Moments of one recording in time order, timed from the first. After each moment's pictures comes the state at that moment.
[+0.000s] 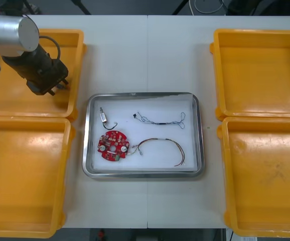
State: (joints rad) right arm 0.00 -0.74 -0.44 -2.38 -0.86 1.92 1.24; left arm -0.96 0.63 -0.28 -0.93 0.75 1.37 -0.66
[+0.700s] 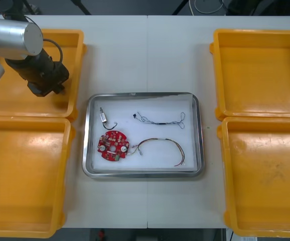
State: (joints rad) right arm 0.00 -0.74 -0.44 -2.38 -0.83 1.92 1.24; left arm -0.97 0.62 -0.31 -0.91 0.74 1.35 -0.66
